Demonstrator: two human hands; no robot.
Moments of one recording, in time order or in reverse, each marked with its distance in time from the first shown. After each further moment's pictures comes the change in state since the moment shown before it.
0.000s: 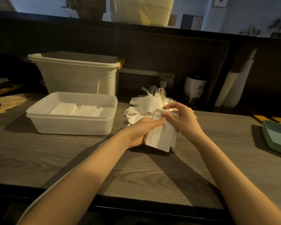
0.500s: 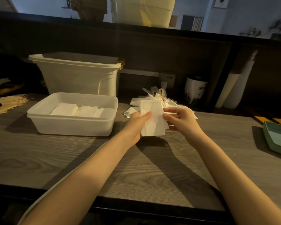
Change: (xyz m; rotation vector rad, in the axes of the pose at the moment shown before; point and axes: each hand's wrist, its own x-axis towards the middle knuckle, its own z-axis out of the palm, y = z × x) left_hand 0.013 -0.003 -0.006 -0.221 0.349 0.124; right_hand -0.001 -0.002 0.004 0.260 -0.059 0.206
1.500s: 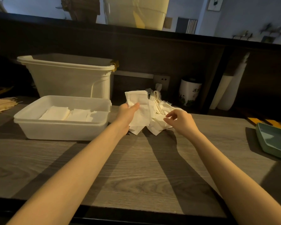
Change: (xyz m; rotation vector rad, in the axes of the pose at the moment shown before) left_hand 0.037 0.016 -0.009 0.067 0.229 0.045; right_hand 0.041 0.032 -0.022 -0.643 0.103 -0.037
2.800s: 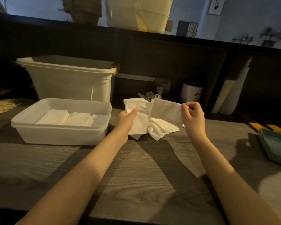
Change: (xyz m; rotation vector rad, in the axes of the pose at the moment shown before) left_hand 0.001 -0.006 0.001 0.021 0.052 -0.025; right_hand 0.001 -0.008 -0.011 0.598 0.400 0.018
